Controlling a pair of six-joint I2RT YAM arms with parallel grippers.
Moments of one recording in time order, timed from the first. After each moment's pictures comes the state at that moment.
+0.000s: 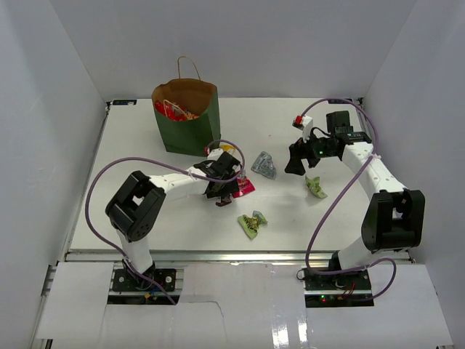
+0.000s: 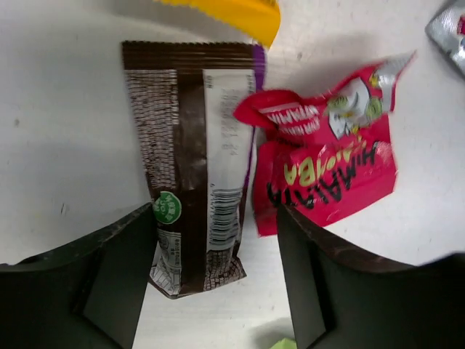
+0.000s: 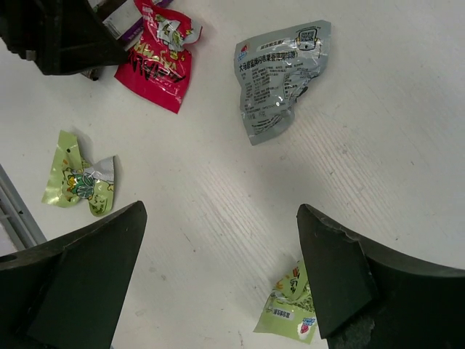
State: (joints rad) left arm -0.74 1.79 1.10 -0.36 -0.28 -0.86; right arm 0.11 1.54 1.23 -0.68 -0.73 -0.54
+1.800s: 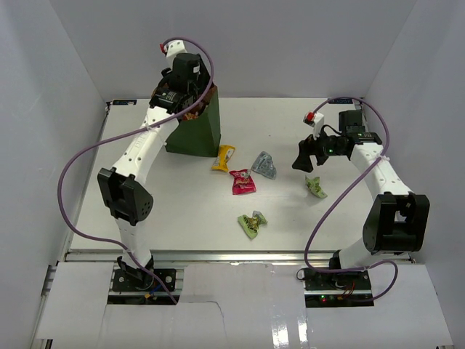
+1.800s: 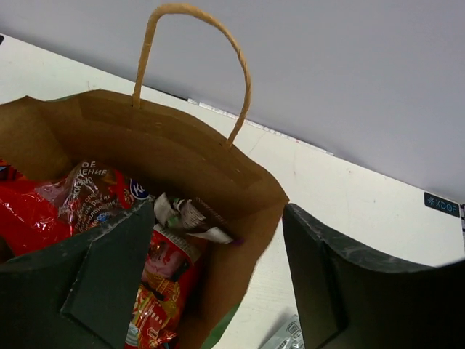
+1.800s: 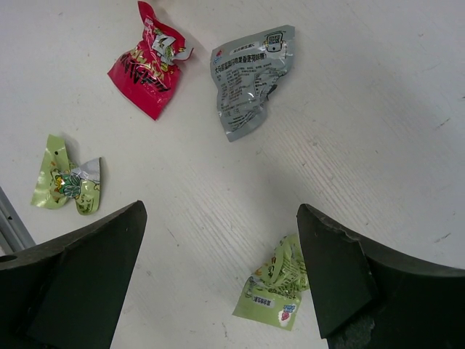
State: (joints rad) left arm -0.42 1.92 2.09 -0.53 -0.46 -0.52; right arm 0.03 1.52 1.23 -0.67 -0.77 -0.57
